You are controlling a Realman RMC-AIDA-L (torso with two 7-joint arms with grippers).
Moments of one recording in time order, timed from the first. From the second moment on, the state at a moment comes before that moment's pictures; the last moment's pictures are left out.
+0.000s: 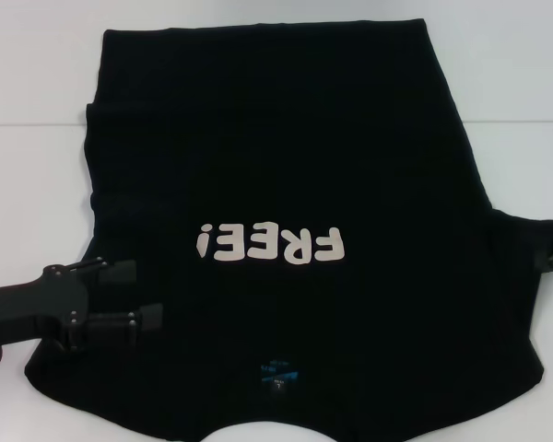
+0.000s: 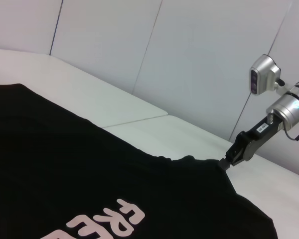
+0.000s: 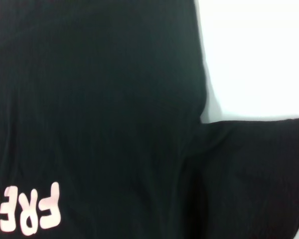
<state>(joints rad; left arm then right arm) -0.44 -1.99 0.52 0.60 2.07 1.70 -1.37 0.74 1.88 -0.54 -0.59 -2.62 -1.35 2.64</state>
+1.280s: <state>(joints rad) -0.43 -1.99 0.51 0.59 2.09 1.69 -1.37 0.95 1.94 -0.81 -0.70 -2.58 -1.45 2.53</state>
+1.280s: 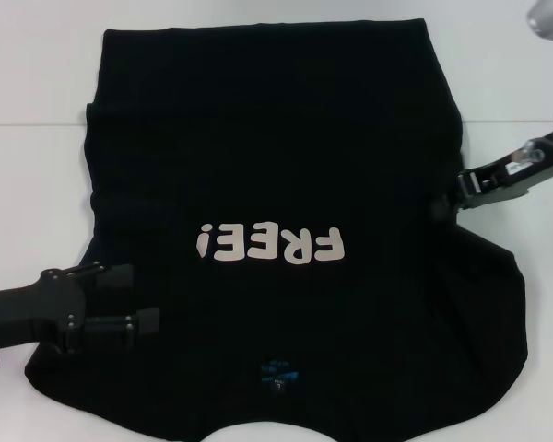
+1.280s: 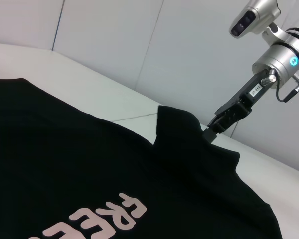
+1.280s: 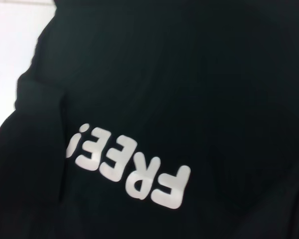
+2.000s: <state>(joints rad) -0.43 -1.97 0.46 0.59 2.08 1.68 -1.57 0.79 1.94 -0.78 -0.69 -2.21 -1.48 2.23</state>
